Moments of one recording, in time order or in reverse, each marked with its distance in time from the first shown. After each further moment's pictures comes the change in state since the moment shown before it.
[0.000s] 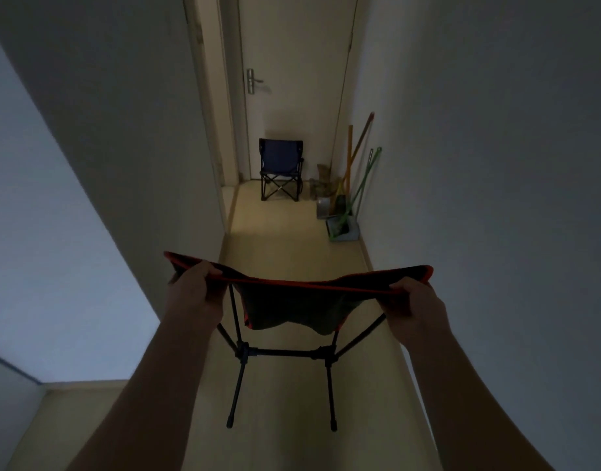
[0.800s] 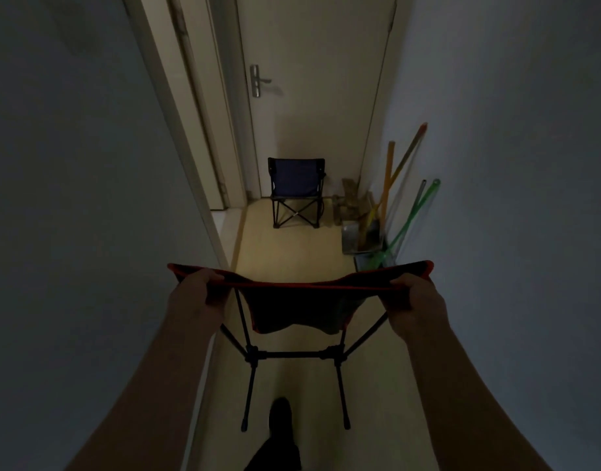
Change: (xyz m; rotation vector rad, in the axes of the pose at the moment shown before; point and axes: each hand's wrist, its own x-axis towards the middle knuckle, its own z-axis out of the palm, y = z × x) left_hand 0.499 0.028 0.296 0.069 0.189 -0.099; right_hand 0.531 -0.018 0.305 -0.004 0.086 0.088
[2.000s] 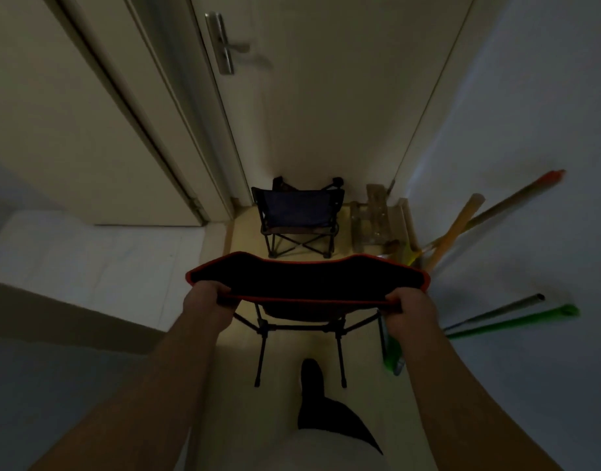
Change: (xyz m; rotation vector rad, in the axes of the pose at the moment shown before) left_hand 0.583 0.040 0.427 0.159 0.204 -0.229; right_hand 0.642 -0.030 0.338 -0.162 0.238 0.270
